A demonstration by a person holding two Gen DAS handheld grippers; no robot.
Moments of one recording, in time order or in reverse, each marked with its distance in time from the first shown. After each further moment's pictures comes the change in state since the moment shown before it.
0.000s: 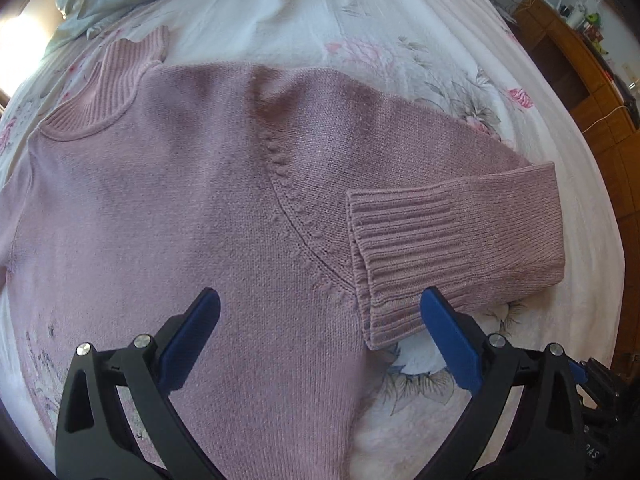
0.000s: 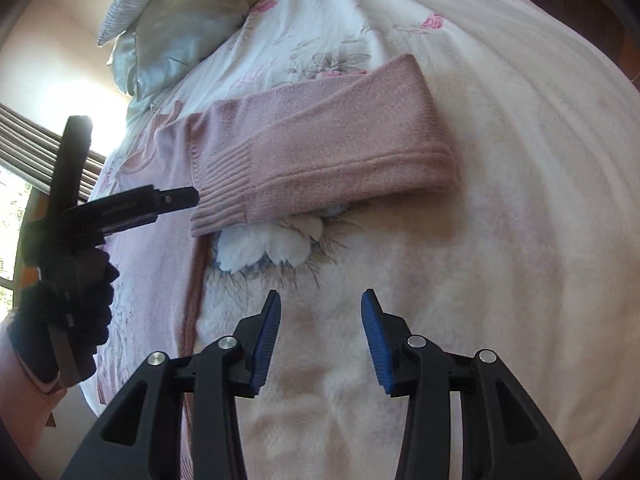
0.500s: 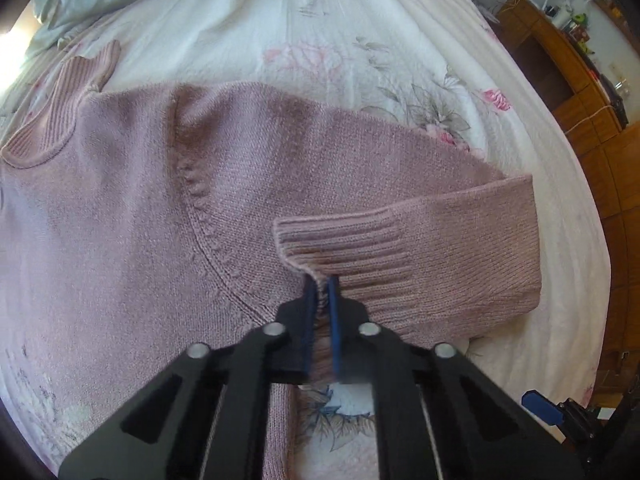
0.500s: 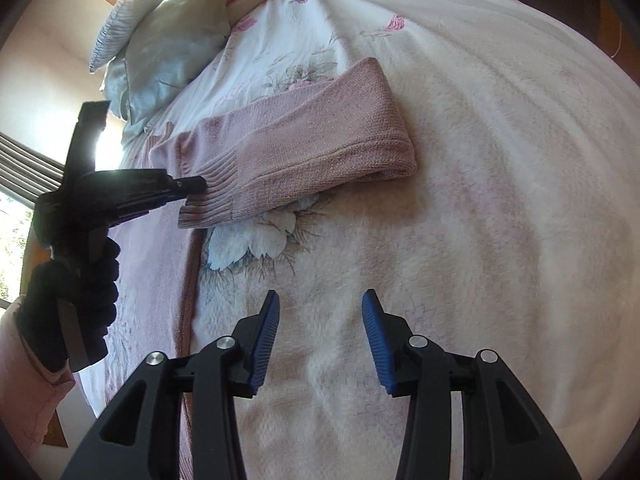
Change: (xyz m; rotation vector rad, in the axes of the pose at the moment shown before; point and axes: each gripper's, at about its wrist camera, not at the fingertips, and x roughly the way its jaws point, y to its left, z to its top) left arm -0.003 -0.036 0.020 -0.031 -0.055 -0.141; right arm -0.011 -0.017 -0.012 0.076 -0.051 0.011
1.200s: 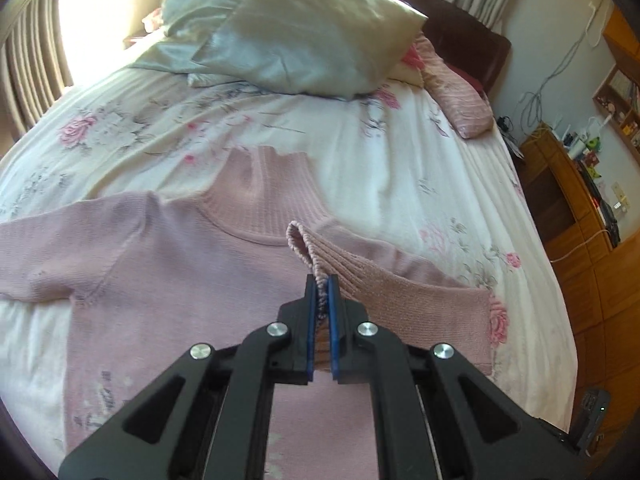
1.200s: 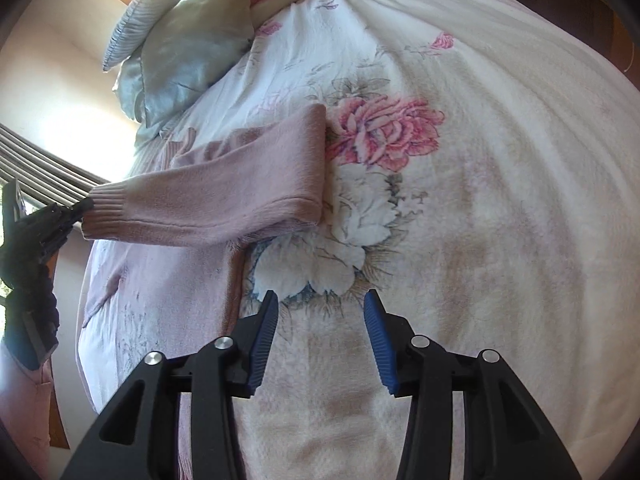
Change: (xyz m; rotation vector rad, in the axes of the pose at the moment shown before) left arm -0.178 0.204 0.008 -0.227 -0.345 0.075; right arm 0.014 0.056 0.025 -0.036 -0.022 0.031
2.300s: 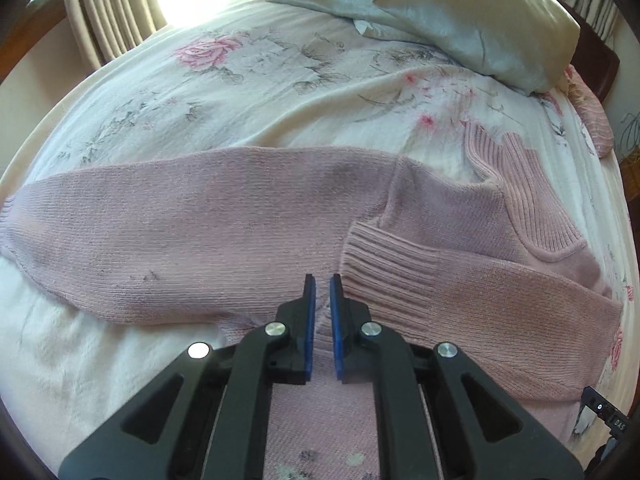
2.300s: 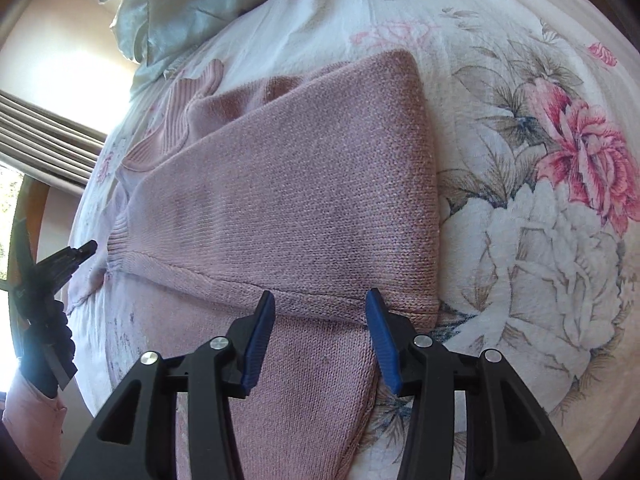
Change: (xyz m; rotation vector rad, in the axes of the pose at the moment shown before) left arm 0.054 0.209 0.005 -0.163 0.082 0.261; right arm 0.141 0.116 0.048 -0.098 0.180 -0.042
